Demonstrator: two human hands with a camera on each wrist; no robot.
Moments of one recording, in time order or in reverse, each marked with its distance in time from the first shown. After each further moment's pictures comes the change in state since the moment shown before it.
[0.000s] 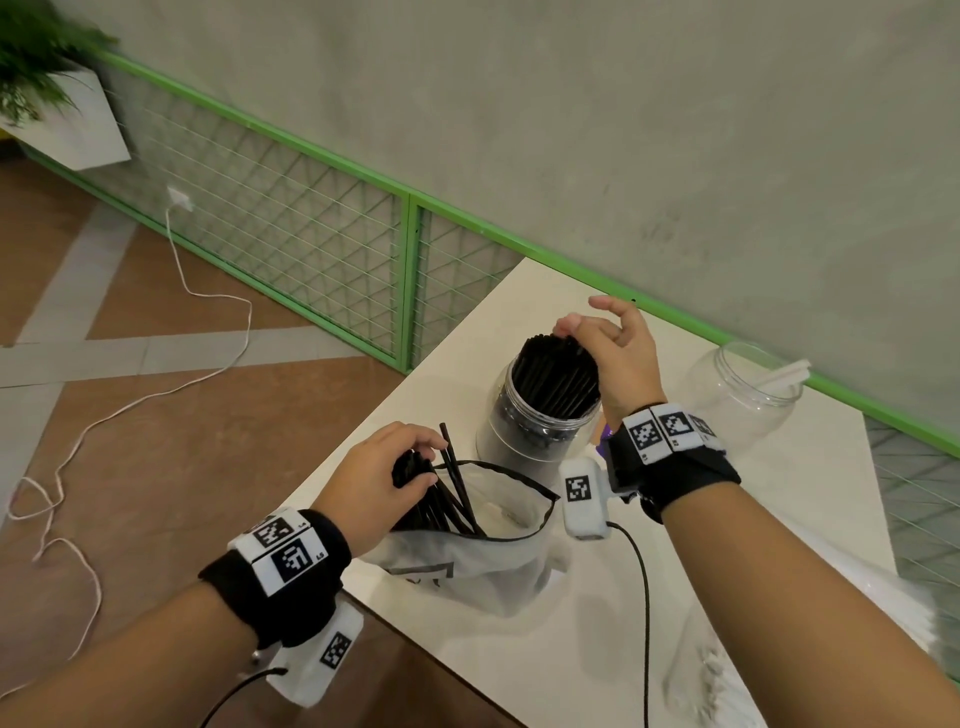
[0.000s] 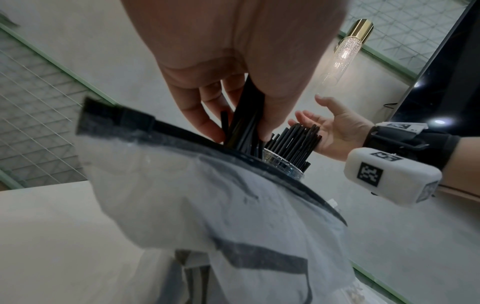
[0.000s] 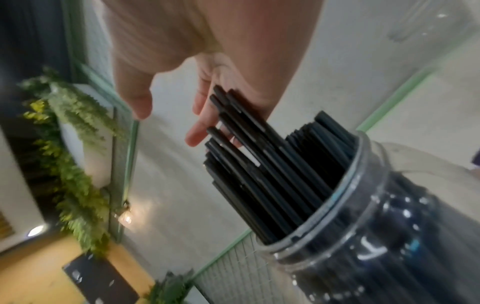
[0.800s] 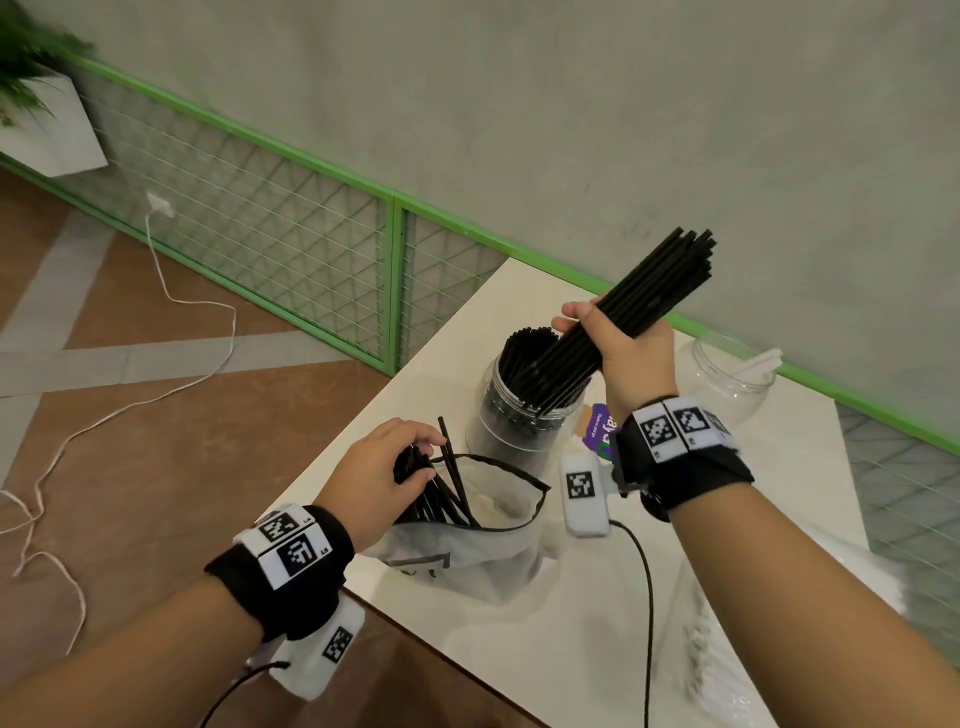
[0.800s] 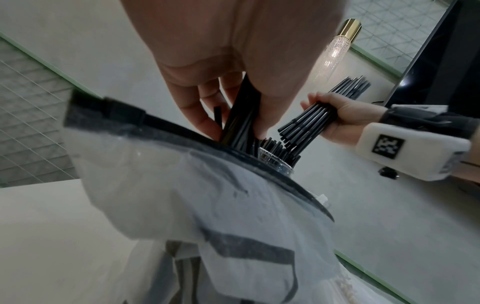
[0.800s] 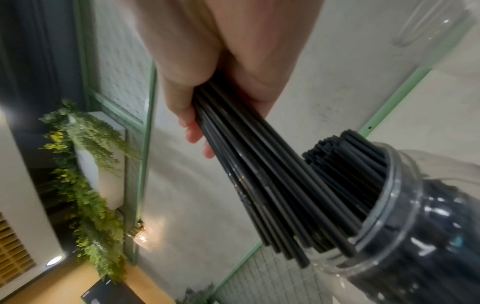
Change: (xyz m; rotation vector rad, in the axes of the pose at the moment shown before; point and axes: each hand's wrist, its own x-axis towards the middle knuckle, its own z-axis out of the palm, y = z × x) left_hand -0.004 0.003 0.007 0.015 0.017 0.045; right_hand -0.029 -0.033 -0.004 0.072 0.060 -0.082
